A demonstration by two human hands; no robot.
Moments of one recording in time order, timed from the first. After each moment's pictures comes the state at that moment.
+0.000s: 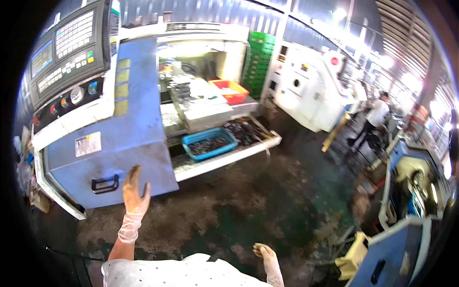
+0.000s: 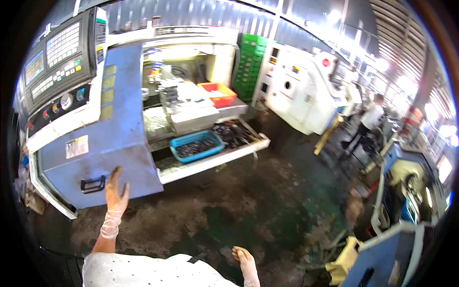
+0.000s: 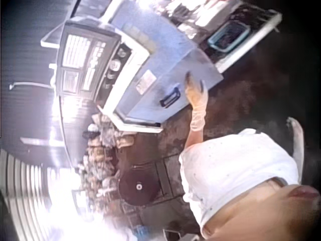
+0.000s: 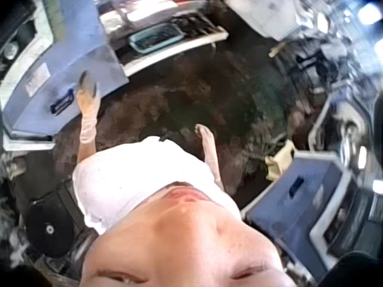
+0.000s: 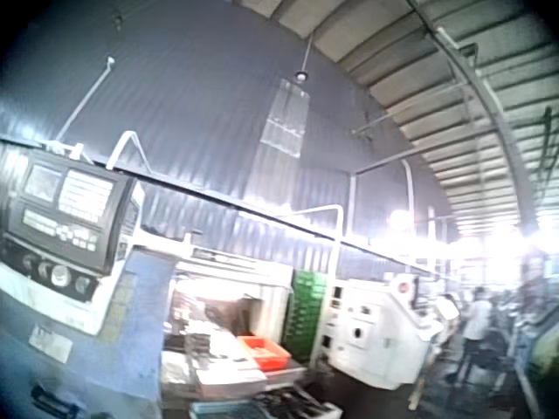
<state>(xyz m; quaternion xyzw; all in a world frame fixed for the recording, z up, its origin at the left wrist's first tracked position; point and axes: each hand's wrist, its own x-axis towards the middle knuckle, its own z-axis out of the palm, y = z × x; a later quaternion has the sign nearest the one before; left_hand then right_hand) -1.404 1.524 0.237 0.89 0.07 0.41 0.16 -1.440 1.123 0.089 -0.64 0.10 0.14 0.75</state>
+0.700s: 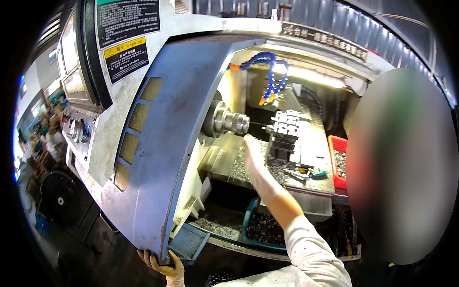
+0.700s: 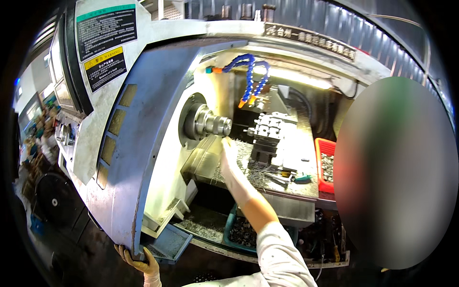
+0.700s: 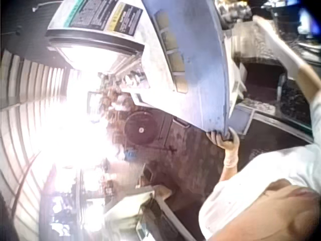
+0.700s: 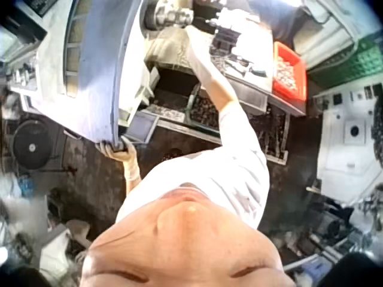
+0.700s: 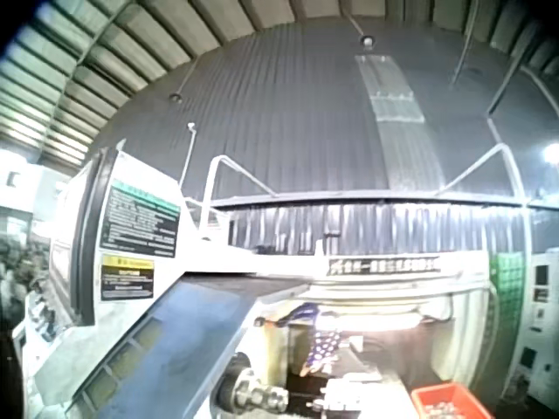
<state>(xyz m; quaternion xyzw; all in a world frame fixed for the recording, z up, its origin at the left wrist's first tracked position) -1.200 1.505 0.163 0.68 0.46 0.53 -0.19 -0.854 1.698 0.208 -0.48 -0.31 0.31 0.76</state>
